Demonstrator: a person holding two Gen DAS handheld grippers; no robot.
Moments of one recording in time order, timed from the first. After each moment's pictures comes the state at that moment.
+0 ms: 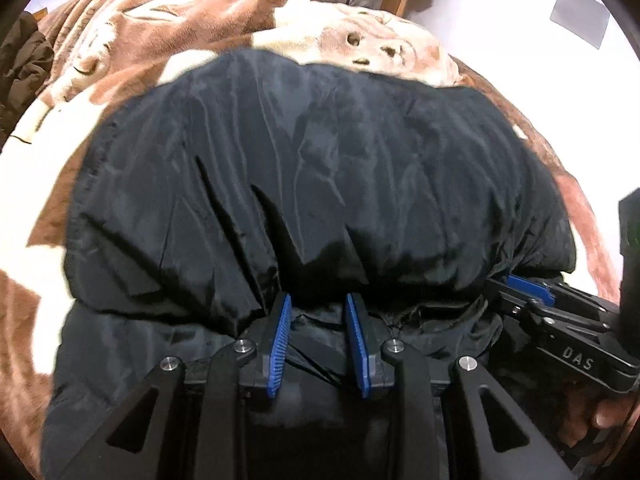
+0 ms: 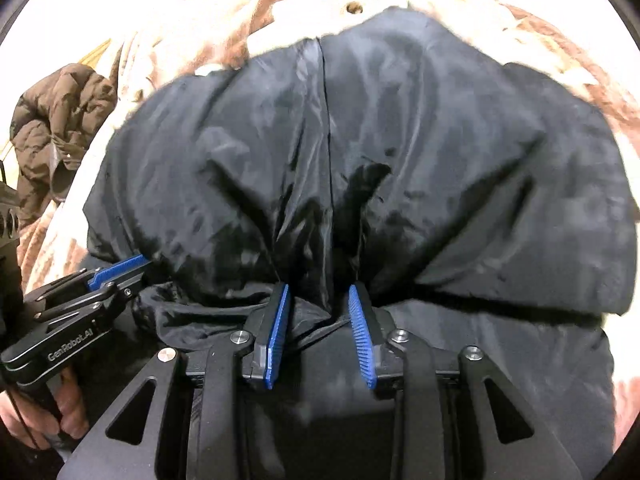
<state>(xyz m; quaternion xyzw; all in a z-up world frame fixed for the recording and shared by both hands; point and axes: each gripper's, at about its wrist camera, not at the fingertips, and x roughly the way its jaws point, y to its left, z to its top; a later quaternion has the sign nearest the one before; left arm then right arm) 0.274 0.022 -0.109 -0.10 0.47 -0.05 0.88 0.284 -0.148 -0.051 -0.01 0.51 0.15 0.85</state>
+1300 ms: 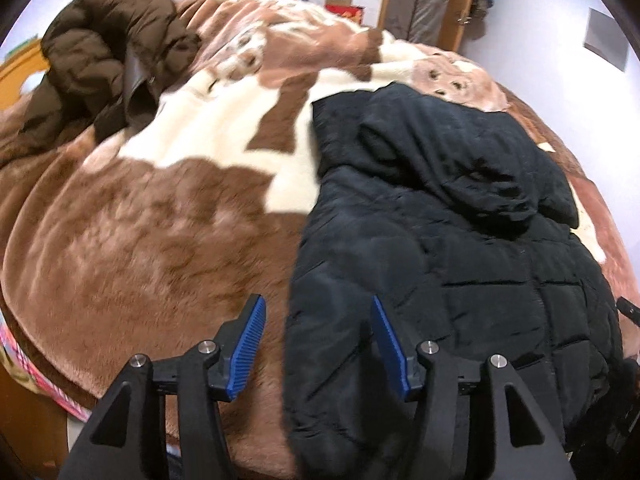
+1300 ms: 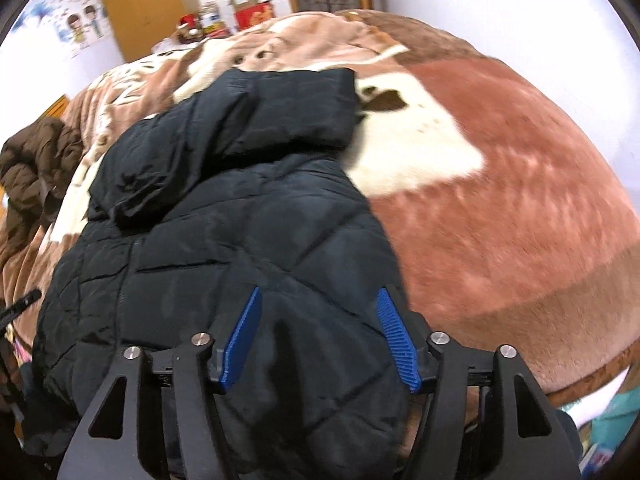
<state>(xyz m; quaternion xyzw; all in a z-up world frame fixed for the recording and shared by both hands) 0.069 0.136 -0.072 -0.10 0.45 0.07 0.88 0.108 -0.325 -0.002 0.05 0.47 0.02 0.88</state>
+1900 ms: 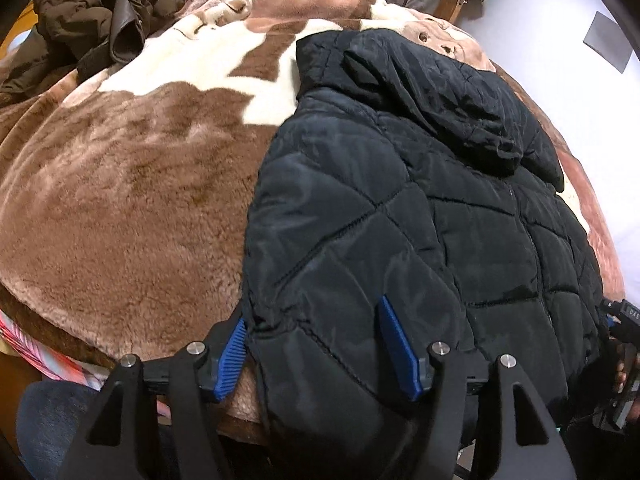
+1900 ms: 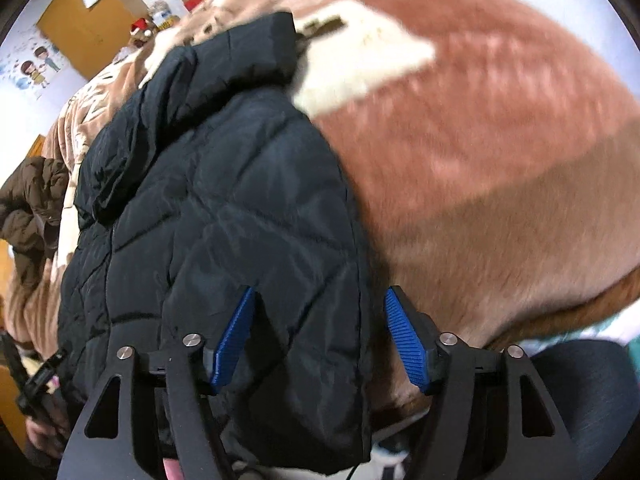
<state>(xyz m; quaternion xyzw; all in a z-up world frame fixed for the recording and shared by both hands) 0.040 0.117 -0.110 -0.14 0.50 0.03 0.85 0.088 -0.353 -0.050 0.17 0.56 0.02 0.81</state>
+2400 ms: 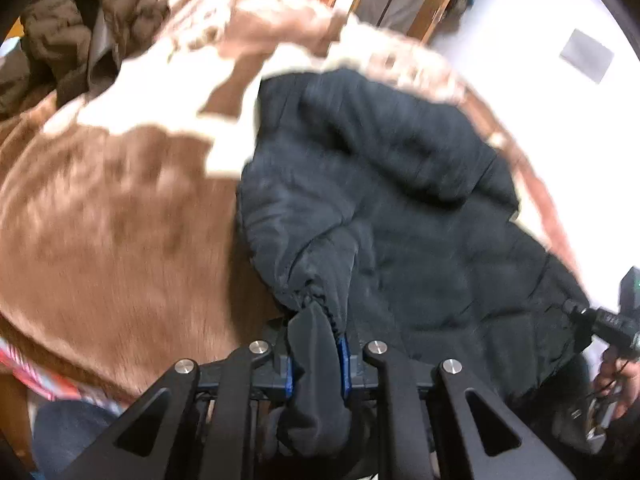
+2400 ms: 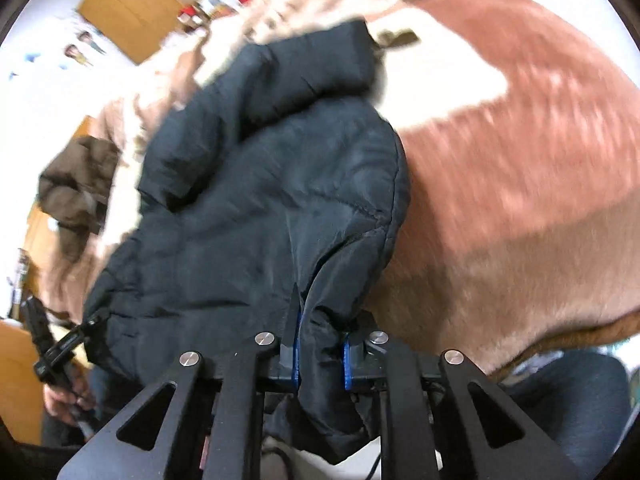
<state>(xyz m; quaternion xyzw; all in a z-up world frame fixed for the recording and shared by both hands) 0.046 0.116 -0.046 -0.17 0.45 -0.02 0.87 0.094 -0.327 0.026 0.16 0.52 0.11 0.83</state>
